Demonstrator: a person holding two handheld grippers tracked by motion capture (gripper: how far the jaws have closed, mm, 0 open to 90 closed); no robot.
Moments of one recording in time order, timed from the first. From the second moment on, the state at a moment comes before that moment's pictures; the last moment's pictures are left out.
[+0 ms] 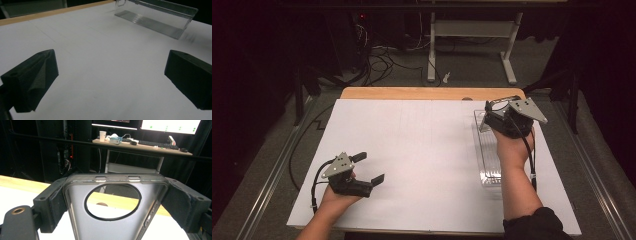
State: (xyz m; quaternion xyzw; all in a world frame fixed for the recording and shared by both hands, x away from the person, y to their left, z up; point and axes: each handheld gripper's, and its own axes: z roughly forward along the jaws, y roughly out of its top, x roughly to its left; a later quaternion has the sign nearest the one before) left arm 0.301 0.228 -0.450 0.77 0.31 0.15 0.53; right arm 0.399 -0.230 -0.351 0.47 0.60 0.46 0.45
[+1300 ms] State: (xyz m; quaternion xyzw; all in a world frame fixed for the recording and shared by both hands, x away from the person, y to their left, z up) left arm 0.300 0.230 -0.448 0.77 0.31 0.15 0.54; right arm 0.445 -0.218 -0.369 0.52 0.58 0.43 0.46
